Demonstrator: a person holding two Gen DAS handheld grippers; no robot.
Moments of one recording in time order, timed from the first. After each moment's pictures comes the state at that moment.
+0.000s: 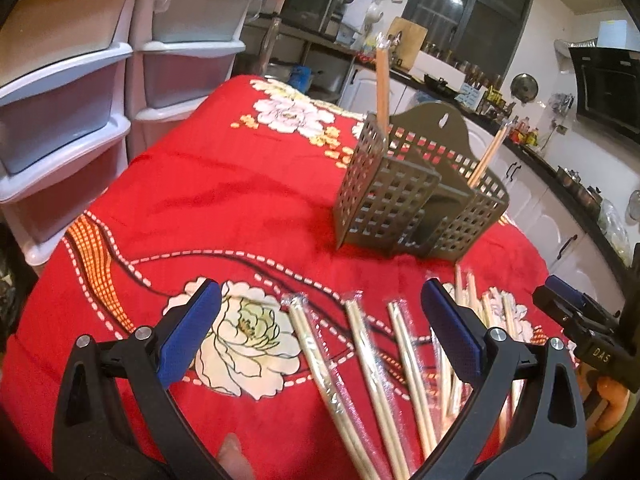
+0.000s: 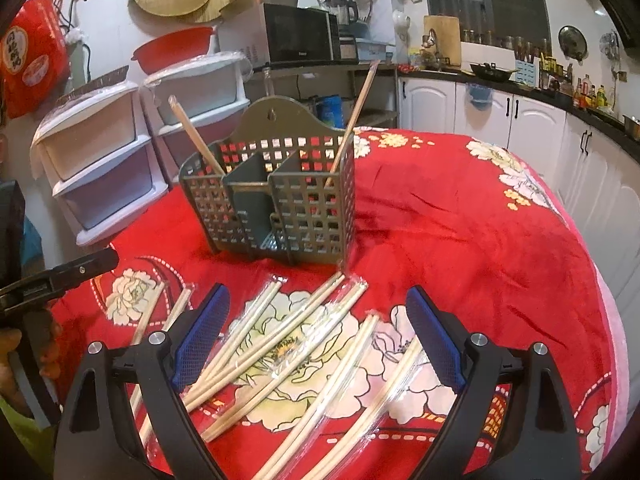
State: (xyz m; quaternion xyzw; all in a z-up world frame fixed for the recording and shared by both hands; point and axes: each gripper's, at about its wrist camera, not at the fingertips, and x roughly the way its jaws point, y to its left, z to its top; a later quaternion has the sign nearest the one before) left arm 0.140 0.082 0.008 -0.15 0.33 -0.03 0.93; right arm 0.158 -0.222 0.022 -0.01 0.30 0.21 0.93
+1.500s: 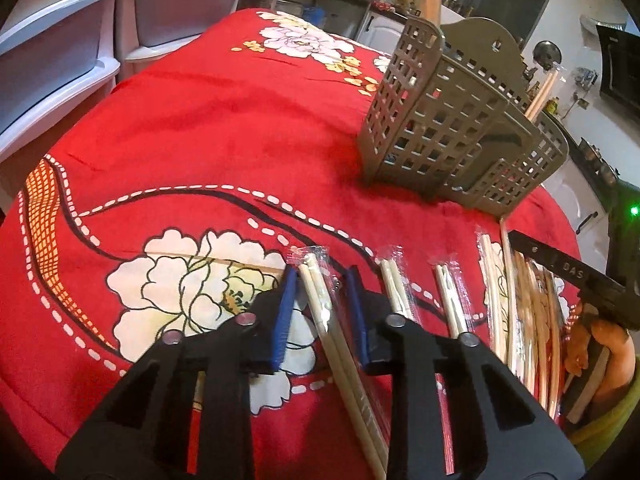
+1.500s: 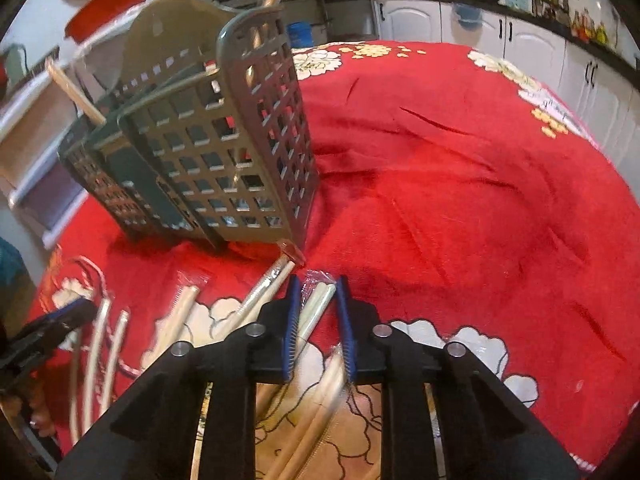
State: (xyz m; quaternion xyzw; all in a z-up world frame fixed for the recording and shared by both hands) left arm 0.180 0.082 -0.047 -0.16 0.42 -0.03 0.89; right arm 0.267 -0.221 -0.043 0.03 0.43 0.18 0.88
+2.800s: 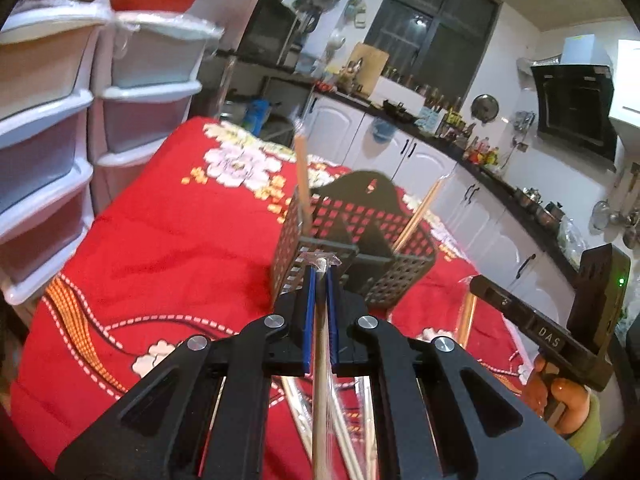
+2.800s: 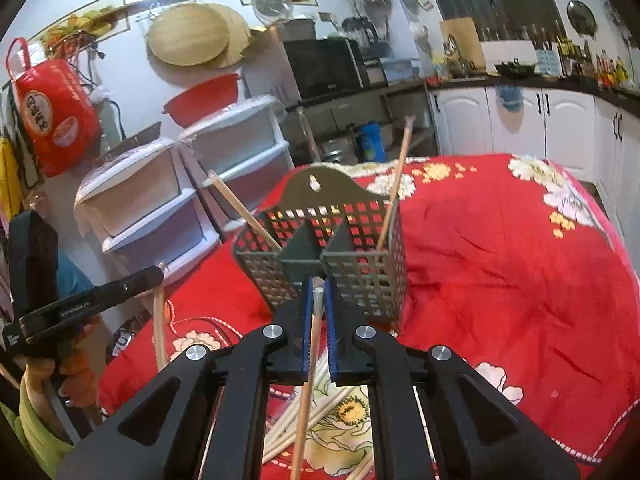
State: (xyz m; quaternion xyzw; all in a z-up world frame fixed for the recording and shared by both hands) left arm 0.144 0.063 0.079 -0.16 0.27 -0.10 0.95; right arm 0.176 -0.228 0.074 0.08 0.26 0.29 0.92
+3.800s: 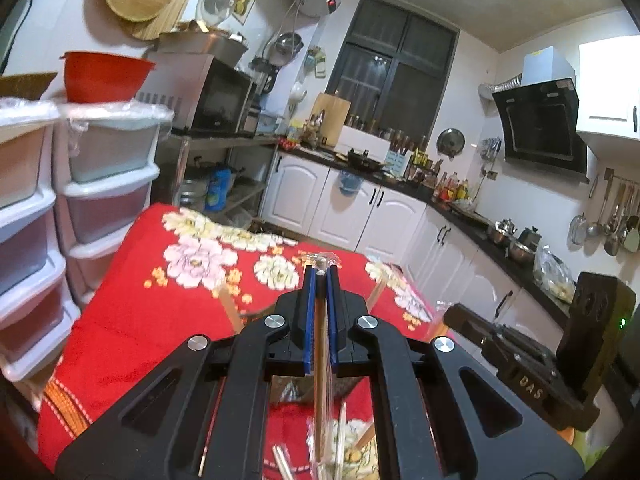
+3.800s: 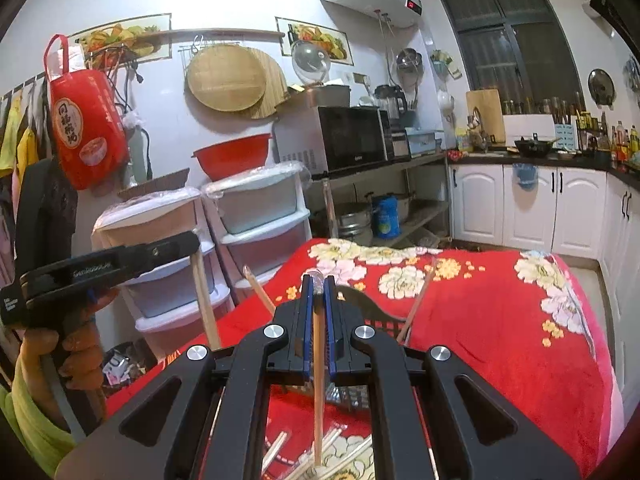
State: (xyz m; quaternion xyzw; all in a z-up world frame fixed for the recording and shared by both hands) left arm 0.173 0.037 0.176 -0.13 0.17 -0.13 0.97; right arm 0.176 -0.223 0.158 0.05 0.14 0.31 0.94
